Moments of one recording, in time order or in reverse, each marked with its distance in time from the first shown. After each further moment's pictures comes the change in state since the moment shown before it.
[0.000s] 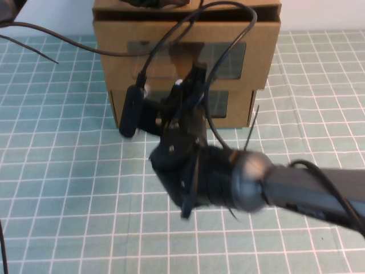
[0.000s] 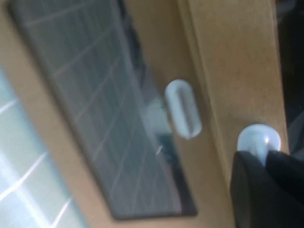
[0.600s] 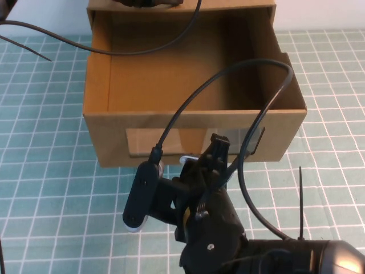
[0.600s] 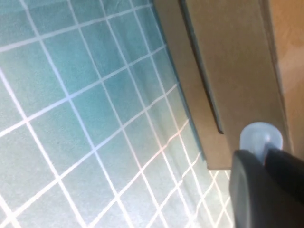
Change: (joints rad) right arm 0.257 -0.311 0.404 0.215 0.024 0.102; left arm 0.033 0.000 0.000 -0.028 0.033 -0.019
